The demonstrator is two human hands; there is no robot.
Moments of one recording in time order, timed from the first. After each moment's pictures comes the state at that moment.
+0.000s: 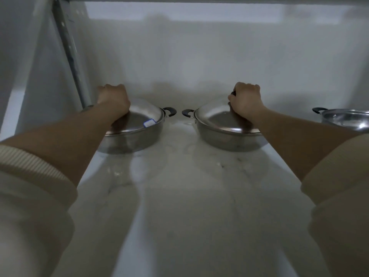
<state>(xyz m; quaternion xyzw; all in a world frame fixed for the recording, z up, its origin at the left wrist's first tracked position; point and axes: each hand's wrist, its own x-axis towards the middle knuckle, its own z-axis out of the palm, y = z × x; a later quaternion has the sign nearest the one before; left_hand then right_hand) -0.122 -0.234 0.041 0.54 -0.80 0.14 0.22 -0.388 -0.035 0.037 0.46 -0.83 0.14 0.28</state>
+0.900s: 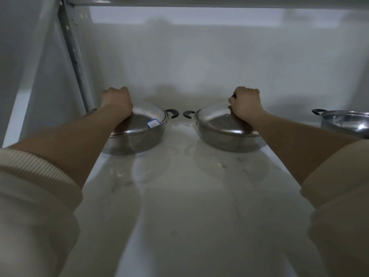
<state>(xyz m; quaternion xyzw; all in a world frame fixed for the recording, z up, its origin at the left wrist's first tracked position) -0.120 -0.230 0.037 0.53 -0.81 0.13 0.22 -0.388 -0.040 0.032 0.44 -0.84 0.19 0.25</state>
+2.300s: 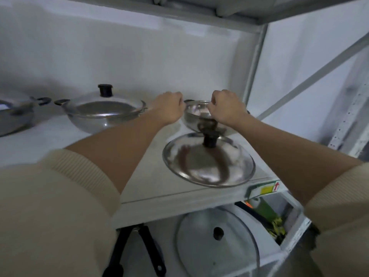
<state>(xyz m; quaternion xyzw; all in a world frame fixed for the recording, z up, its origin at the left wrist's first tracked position) -0.407 0.153 0.027 0.22 -0.93 -0.06 0.28 -0.520 0.292 0.036 0.39 -0.87 0.16 0.25</state>
